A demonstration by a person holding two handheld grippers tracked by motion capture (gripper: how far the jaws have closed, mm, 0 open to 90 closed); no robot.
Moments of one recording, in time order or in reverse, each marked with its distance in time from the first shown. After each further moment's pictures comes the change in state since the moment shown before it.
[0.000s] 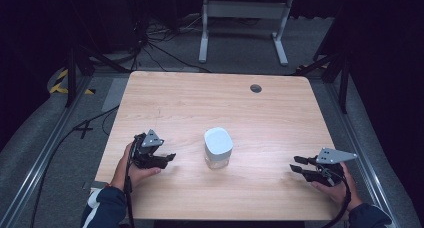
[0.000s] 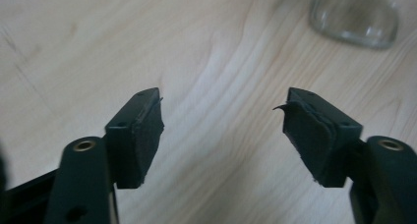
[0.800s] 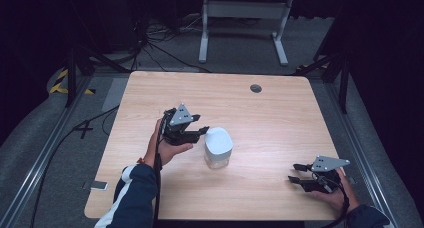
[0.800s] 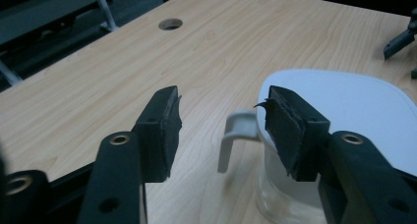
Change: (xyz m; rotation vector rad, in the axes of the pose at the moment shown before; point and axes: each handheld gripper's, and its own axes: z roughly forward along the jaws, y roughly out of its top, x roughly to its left) left arm -0.028 0.102 0.025 -0.209 -0.063 0.089; right arm 0.004 -0.027 0.012 0.082 0.051 -0.019
